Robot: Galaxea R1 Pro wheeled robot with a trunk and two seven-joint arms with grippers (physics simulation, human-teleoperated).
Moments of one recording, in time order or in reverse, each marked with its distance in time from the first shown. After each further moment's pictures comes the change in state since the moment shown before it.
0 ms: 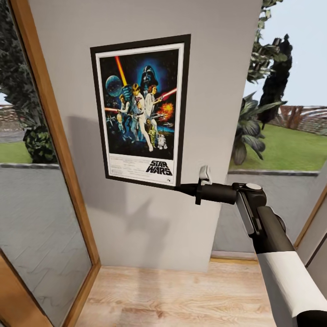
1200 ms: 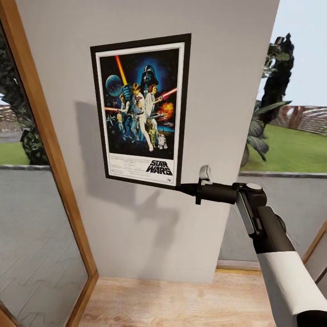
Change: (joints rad) left arm 0.000 0.004 0.000 0.000 0.000 0.000 0.000; right arm 0.000 0.000 -0.002 -0.002 0.000 0.000 0.000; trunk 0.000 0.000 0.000
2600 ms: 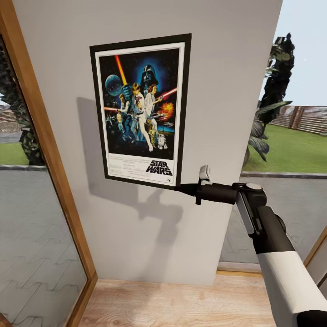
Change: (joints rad) left arm 0.000 0.001 0.000 0.000 0.000 0.000 0.000; right arm 0.000 0.000 0.000 0.002 -0.003 0.000 0.007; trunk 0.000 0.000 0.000
